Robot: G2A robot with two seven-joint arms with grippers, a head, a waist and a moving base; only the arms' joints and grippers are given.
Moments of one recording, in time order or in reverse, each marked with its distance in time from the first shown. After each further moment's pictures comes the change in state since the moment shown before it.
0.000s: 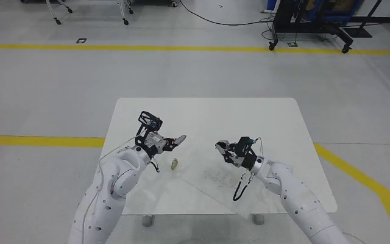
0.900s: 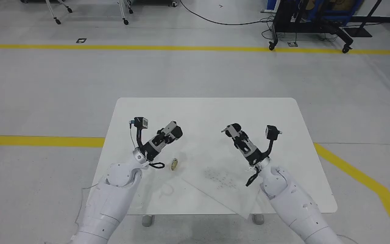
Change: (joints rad) left arm -0.129 -0.050 0.055 0.462 -1.453 -0.302 -0.258; right arm -0.008 -0.038 -0.019 0.032 0.870 -0.165 0.103
